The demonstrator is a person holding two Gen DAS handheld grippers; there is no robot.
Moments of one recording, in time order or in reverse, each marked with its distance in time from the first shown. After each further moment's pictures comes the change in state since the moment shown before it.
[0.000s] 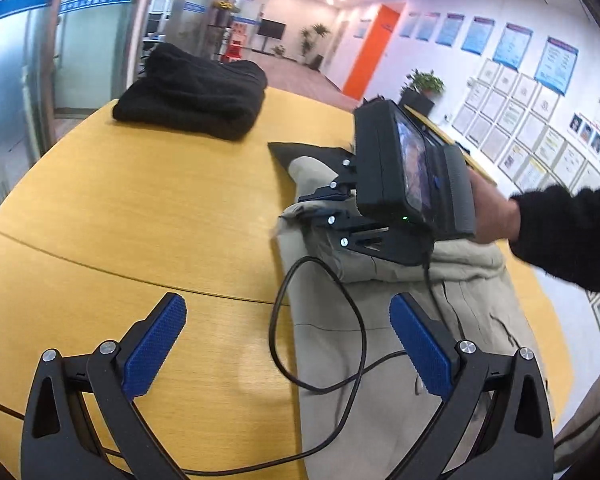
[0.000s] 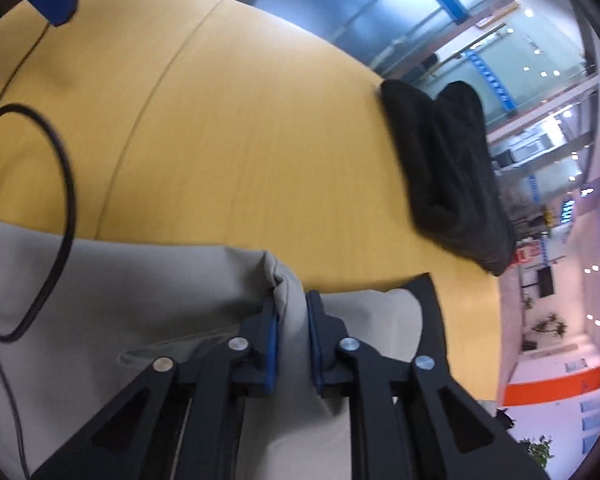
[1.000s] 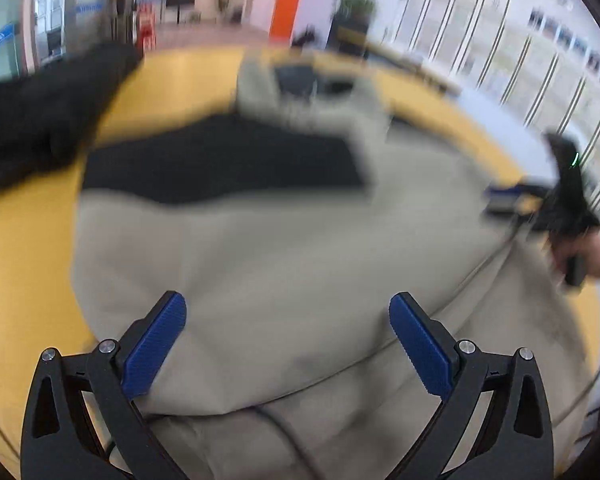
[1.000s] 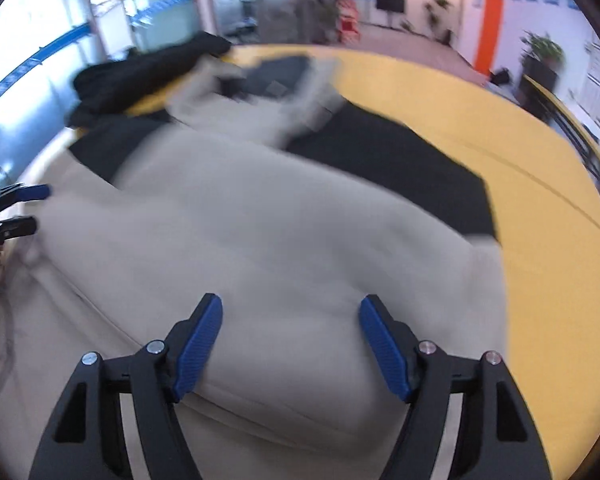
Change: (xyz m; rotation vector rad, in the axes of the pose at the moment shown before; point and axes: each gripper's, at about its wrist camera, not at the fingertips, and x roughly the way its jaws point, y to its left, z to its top) left arm 0.188 -0.104 0.031 0.396 0.217 -0.051; right arm -0.117 -0.060 -0.396 1.275 0.056 -0.045
